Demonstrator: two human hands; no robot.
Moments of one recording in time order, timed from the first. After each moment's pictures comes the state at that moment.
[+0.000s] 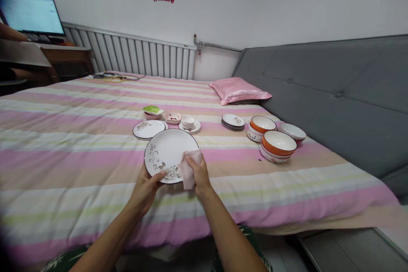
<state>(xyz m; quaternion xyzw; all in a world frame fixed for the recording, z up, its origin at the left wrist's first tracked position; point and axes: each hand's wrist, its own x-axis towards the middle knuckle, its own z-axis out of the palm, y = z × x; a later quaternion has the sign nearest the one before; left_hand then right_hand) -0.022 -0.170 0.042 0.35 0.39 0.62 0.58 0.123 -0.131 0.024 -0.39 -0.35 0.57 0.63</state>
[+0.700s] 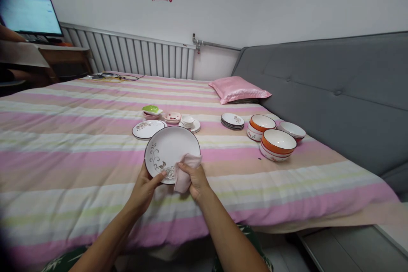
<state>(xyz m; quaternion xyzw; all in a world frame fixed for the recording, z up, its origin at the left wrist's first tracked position) -0.024 -0.169 0.042 0.41 0.38 0.61 0.56 0.111 -0.142 0.034 -0.35 -0.22 0.69 0.60</state>
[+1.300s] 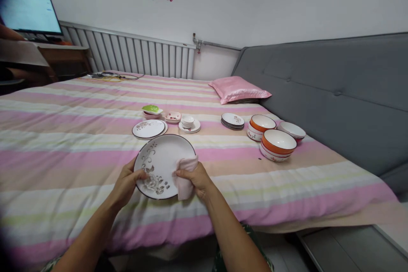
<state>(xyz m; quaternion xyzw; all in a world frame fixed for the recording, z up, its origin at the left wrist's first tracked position) -0.069 -0.158 0.061 0.46 0.45 0.55 0.53 0.128 -0.146 0.035 -0.36 -0.37 0.69 0.51</state>
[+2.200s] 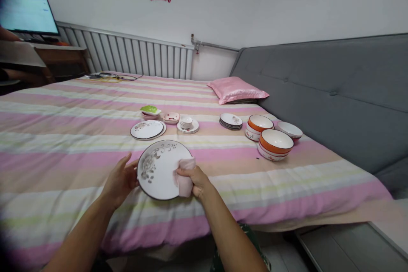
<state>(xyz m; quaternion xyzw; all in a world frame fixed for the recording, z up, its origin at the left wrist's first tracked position) -0.077 -0.157 0.073 0.34 0.45 0.48 0.67 0.126 -0.138 0.024 -0.36 -0.25 0.74 0.50</state>
